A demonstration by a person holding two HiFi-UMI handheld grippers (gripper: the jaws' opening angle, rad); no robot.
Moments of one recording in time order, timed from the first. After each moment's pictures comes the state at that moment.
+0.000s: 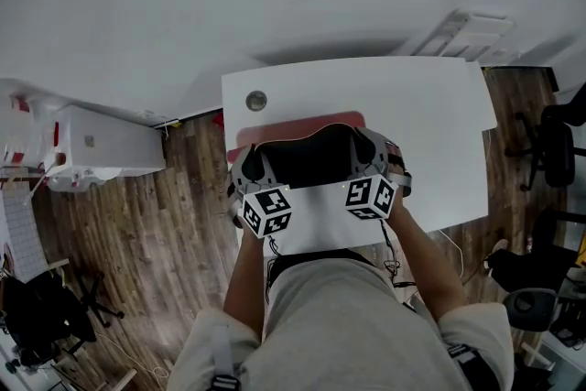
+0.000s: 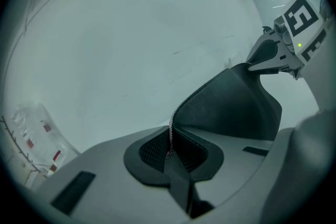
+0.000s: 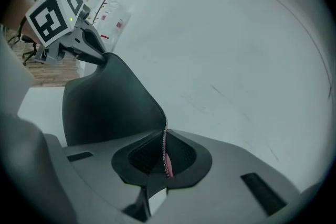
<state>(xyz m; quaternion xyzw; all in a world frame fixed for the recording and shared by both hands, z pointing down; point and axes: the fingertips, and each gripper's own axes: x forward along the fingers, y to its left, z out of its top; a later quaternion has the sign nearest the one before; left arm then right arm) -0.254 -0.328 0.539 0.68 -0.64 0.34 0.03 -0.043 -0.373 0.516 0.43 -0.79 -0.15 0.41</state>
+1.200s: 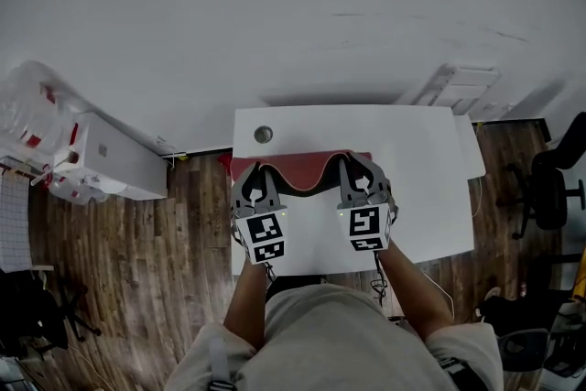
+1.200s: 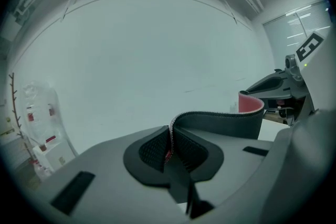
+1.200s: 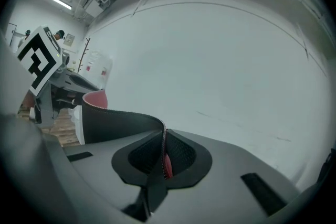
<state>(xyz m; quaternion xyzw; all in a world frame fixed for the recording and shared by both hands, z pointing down) -0.233 -0.299 0.404 0.71 -0.69 0.15 0.03 -0.066 -0.335 0.385 0.47 -0.85 -0.09 0.21</state>
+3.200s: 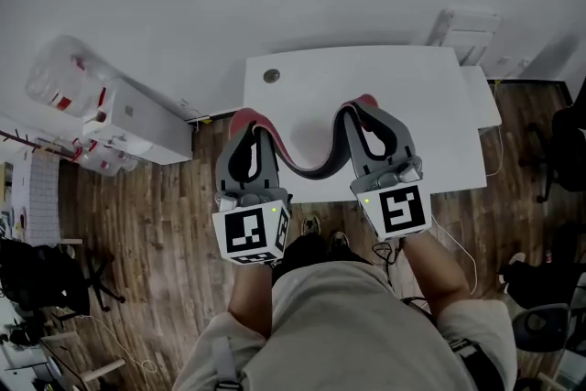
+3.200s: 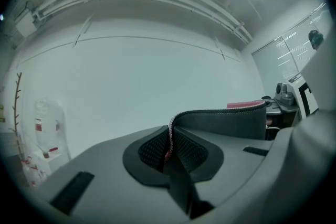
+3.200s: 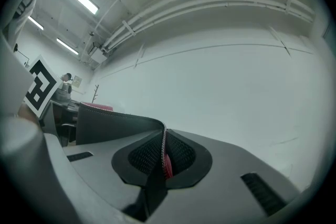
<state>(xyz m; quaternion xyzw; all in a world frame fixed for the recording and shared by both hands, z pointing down) -0.146 -0.112 0.240 0.73 -0.68 0.03 -0.06 -0.013 -0.148 0.230 0.41 -0.91 -0.11 0.01</state>
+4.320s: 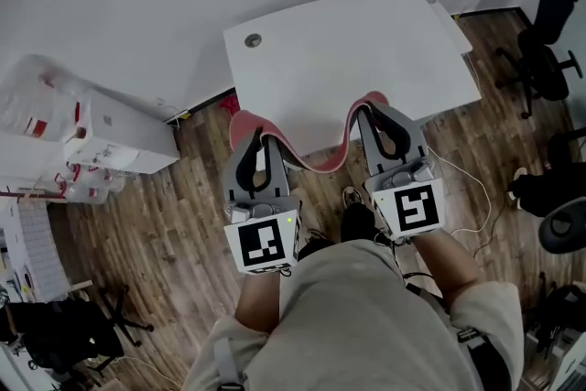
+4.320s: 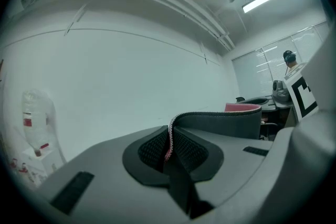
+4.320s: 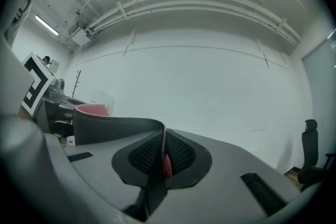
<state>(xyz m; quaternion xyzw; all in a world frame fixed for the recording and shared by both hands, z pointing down) -0.213 0.005 0.277 0.80 -0.60 0.05 -0.04 -0.064 -0.009 0.269 0.53 -0.84 -0.07 0.06</state>
